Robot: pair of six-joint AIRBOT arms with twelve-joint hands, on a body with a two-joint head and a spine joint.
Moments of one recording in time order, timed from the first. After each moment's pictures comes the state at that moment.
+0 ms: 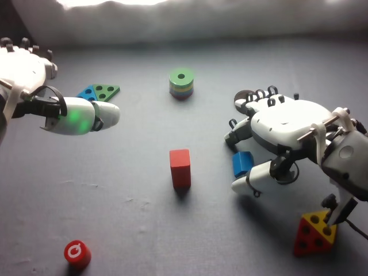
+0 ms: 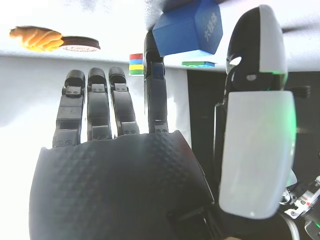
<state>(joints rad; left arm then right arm) 0.14 -0.88 0.69 -1.57 -1.10 2.41 -0.37 -1.26 1.01 1.11 0.68 -1.92</state>
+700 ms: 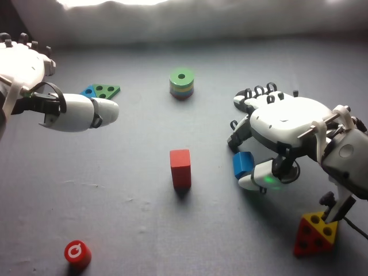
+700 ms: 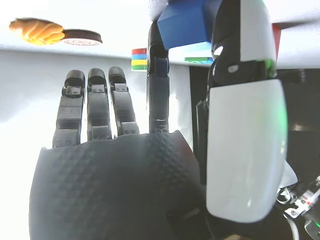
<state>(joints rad) 0.13 -0.88 0.69 -1.56 -1.11 2.41 -0.37 -1.26 1.02 1.10 0.68 -1.91</state>
